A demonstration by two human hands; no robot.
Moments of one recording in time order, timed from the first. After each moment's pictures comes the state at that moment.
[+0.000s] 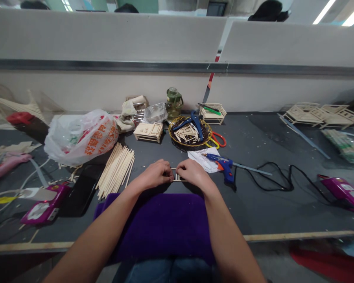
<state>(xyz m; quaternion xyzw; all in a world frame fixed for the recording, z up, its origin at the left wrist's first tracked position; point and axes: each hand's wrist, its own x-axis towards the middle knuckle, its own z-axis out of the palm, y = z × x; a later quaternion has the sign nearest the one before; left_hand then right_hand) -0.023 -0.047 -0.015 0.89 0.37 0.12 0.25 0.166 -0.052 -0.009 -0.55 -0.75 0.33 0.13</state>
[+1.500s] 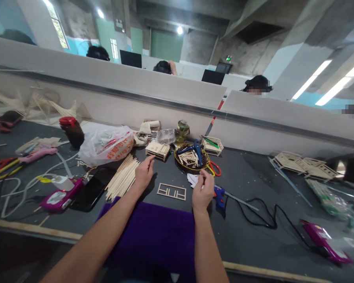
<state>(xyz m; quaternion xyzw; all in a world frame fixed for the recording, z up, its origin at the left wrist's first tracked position) -0.065 -0.035 -0.030 0.66 0.57 0.49 0.03 0.170 -0.074 -0.014 -0.57 -0.57 -0.03 0.59</state>
